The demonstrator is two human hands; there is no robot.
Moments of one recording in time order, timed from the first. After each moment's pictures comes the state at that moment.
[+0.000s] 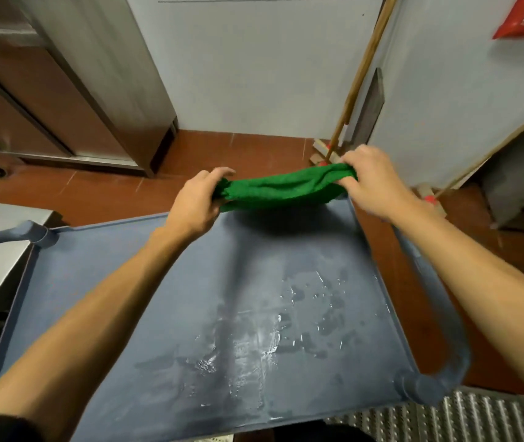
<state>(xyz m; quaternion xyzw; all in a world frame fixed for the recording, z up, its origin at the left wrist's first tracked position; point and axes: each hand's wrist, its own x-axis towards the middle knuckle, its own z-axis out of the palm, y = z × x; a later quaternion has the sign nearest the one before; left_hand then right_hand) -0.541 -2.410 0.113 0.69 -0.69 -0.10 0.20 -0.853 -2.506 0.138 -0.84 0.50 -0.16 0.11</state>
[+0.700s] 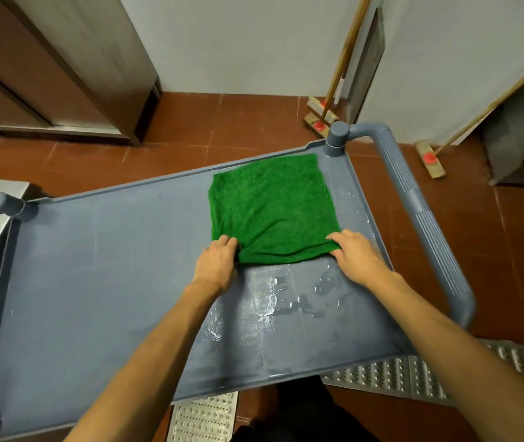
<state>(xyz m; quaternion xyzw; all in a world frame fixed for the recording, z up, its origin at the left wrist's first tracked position) -0.596 -2.306 -0.029 0.73 -0.65 -0.20 -0.02 -0.886 -2.383 -0.036 -0.77 0.57 0.04 0.27</state>
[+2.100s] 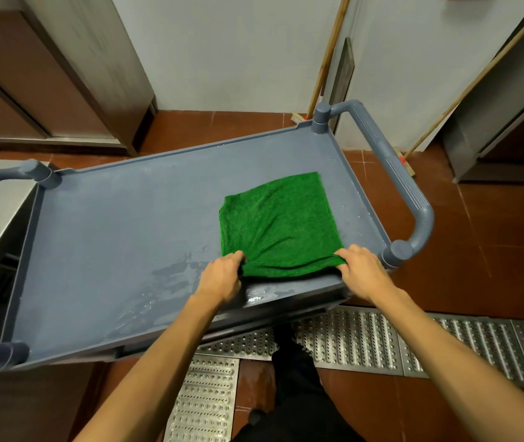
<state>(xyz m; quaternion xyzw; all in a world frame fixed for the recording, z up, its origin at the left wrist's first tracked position) -0.613 -2.138 -0.025 0.70 -0.67 -0.23 0.02 -0.913 -2.193 -0.024 -0.76 0.61 0.02 0.22</state>
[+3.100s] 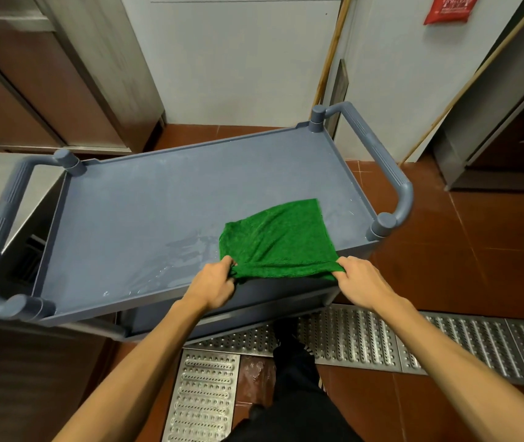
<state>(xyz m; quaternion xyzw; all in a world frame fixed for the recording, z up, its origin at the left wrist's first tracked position) -0.602 -2.035 -0.009 0.72 -0.64 -0.28 0.07 -0.918 -2.086 0.000 -0.75 0.61 0.00 0.24</state>
